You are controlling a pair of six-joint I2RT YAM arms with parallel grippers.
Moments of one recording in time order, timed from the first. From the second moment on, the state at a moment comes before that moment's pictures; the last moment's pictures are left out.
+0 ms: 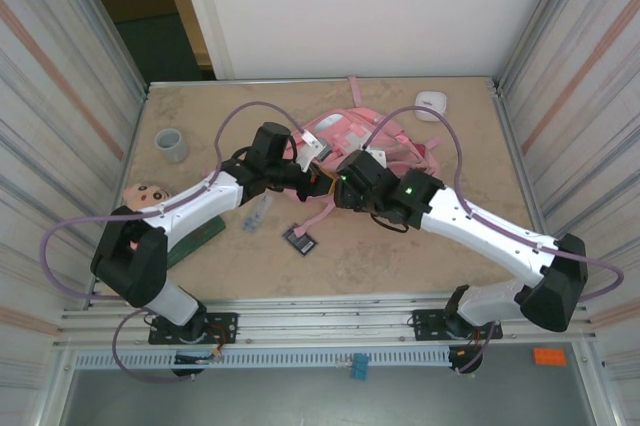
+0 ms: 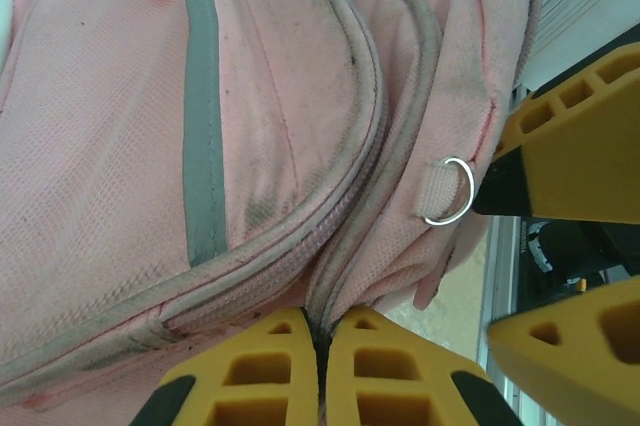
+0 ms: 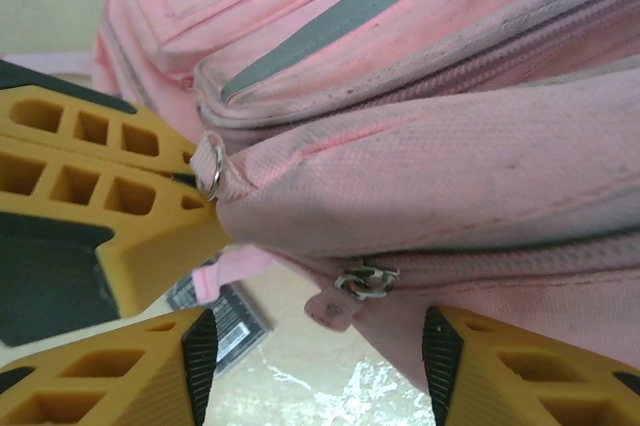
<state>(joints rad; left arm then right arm) -0.61 1.54 1.07 -0.18 0.70 -0.04 0.94 1.34 1.22 -0.85 0.36 0.85</state>
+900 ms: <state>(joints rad) -0.60 1.51 1.07 -0.19 0.64 0.08 0.84 1.29 1.20 -0.91 0.42 0.72</state>
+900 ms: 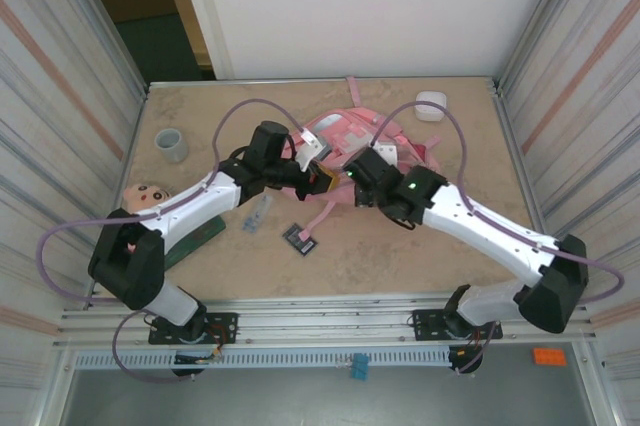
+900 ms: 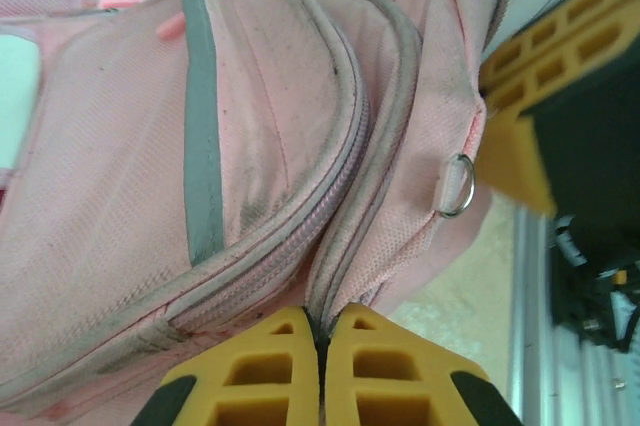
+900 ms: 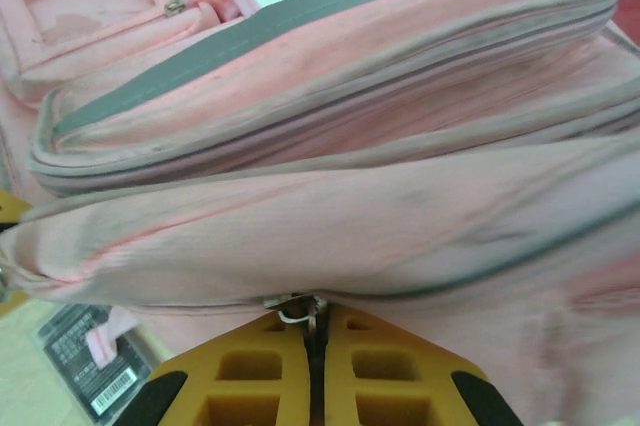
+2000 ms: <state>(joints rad) -0.76 1.45 1.01 -0.29 0.47 0.63 0.54 1.21 1.05 -0.87 -0.52 0.38</state>
